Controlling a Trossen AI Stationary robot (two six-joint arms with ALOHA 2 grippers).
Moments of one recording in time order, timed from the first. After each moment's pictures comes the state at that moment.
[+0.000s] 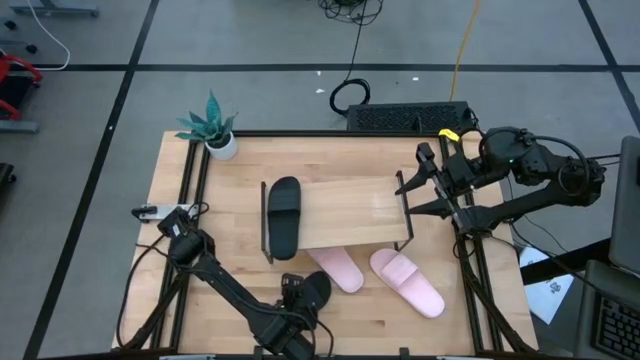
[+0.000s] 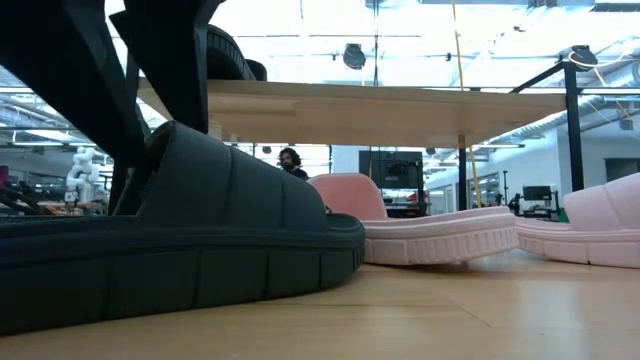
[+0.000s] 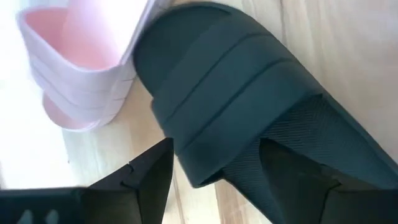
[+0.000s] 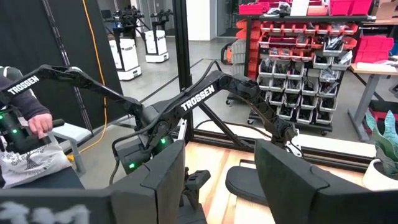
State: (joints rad) left arm -0.69 2.30 1.99 -1.32 -0.46 -0.51; right arm 0.08 0.99 1.37 -0.50 -0.28 0.02
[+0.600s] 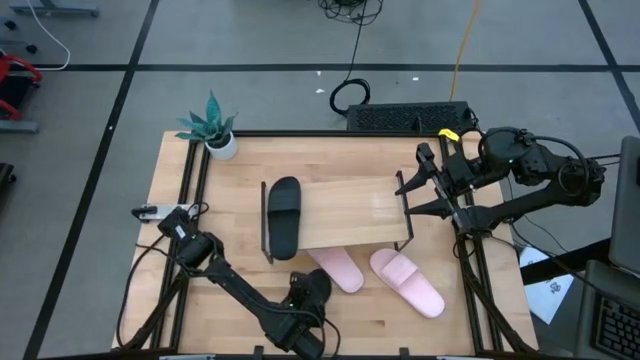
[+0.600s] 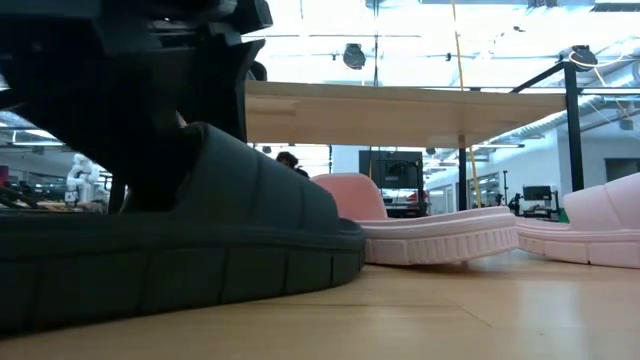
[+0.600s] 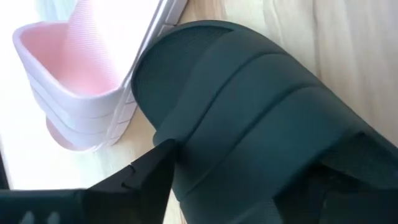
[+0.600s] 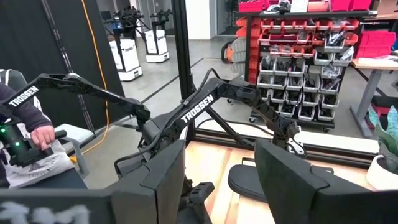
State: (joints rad) left arm -0.65 2.37 1.99 -1.25 -0.53 -0.47; right arm 0.08 0.99 1.37 -0.51 -0.29 0.04
